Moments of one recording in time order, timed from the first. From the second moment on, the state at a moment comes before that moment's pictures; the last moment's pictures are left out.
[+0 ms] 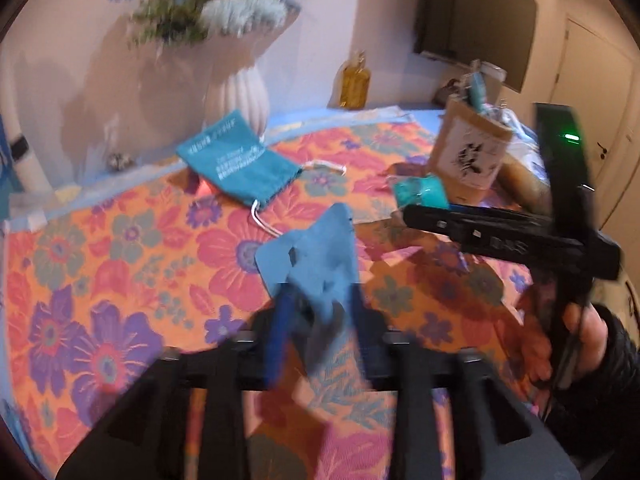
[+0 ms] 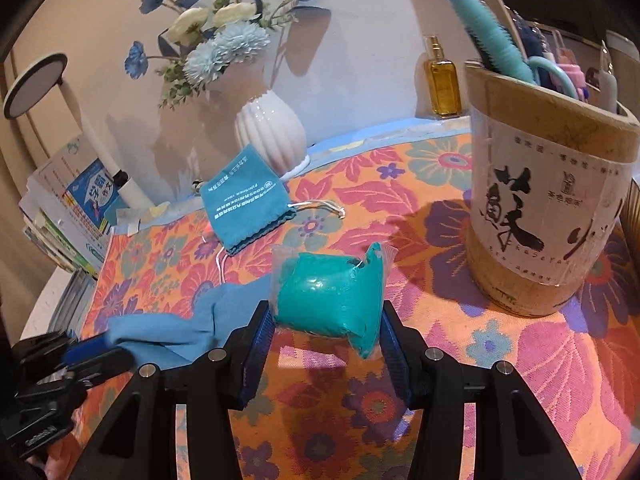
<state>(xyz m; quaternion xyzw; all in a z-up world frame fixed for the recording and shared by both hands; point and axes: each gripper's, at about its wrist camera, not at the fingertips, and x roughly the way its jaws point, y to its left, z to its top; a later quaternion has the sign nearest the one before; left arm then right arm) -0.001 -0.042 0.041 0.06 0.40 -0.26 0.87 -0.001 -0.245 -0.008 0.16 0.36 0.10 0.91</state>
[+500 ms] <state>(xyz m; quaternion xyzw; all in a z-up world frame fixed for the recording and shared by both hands) 0.026 -0.089 0.004 0.10 0.44 -0.24 0.86 0.002 -0.247 -0.010 0.17 0.37 0.12 0.91</state>
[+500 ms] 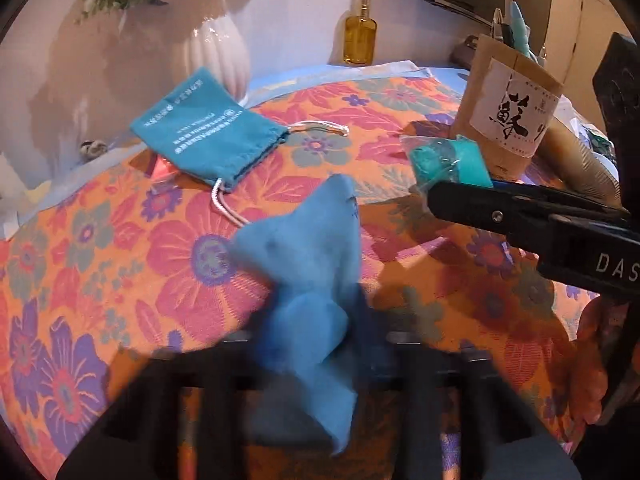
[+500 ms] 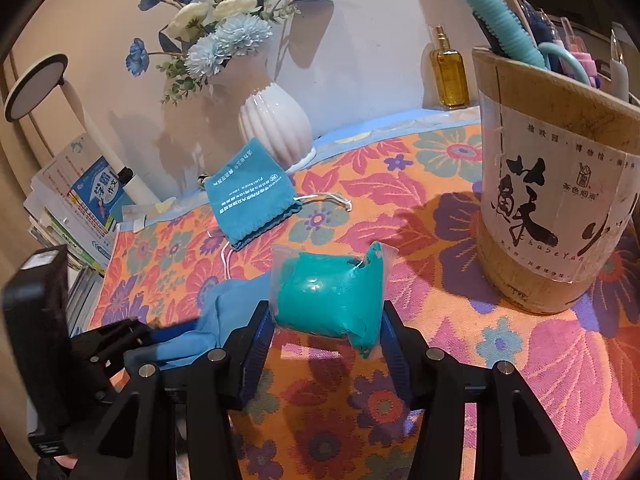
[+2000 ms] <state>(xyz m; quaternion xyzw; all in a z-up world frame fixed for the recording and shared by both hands) -0.075 -0.312 0.173 0.16 0.20 -0.34 0.91 -0.137 -0.481 0.106 0.20 0.21 -0.13 0.95</state>
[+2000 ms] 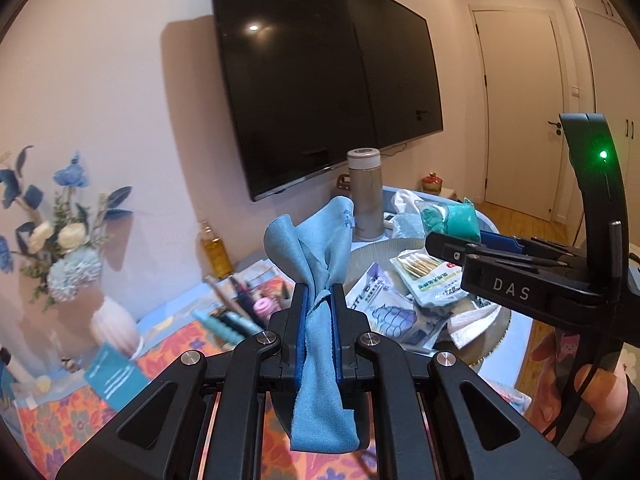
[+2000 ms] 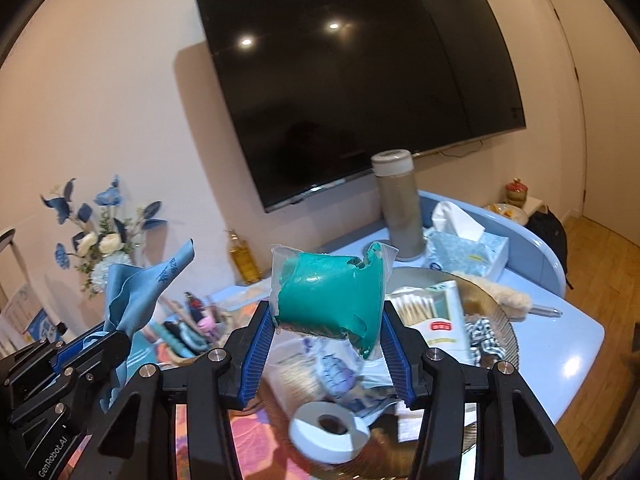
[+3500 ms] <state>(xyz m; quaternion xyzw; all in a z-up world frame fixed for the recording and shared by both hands) -0.001 -0.009 0.081 -0.01 0.36 -0.02 0.93 -0.051 -0.256 0.032 0.13 0.37 0.11 0.91</state>
